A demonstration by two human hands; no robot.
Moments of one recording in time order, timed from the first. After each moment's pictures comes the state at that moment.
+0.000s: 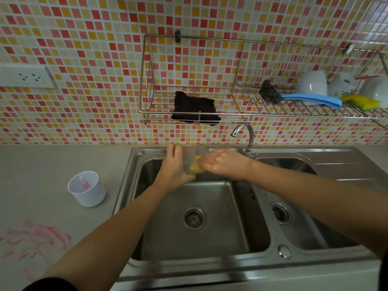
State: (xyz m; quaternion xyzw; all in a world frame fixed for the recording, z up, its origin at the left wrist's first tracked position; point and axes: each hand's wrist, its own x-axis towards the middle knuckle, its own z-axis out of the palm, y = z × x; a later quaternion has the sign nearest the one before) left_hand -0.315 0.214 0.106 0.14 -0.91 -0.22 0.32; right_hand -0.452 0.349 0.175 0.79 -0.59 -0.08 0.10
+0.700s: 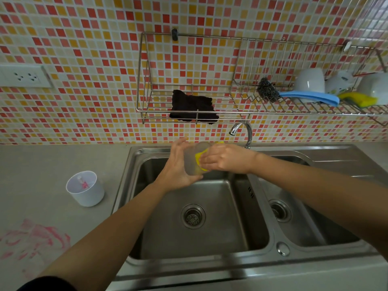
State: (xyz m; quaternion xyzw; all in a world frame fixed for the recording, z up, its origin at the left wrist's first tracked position) left_hand -0.319 0.220 0.107 0.07 -0.89 -0.28 0.35; right_hand -0.468 0.354 0.185 0.86 -0.49 -0.07 0.14
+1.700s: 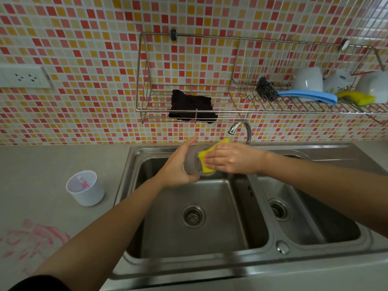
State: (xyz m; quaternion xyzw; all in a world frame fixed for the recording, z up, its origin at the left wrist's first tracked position) left_hand -0.314 0.220 0.125 0.08 -0.90 -0.38 0.20; right_hand -0.484 0.369 0.188 0.87 -0.39 -0.11 0.27
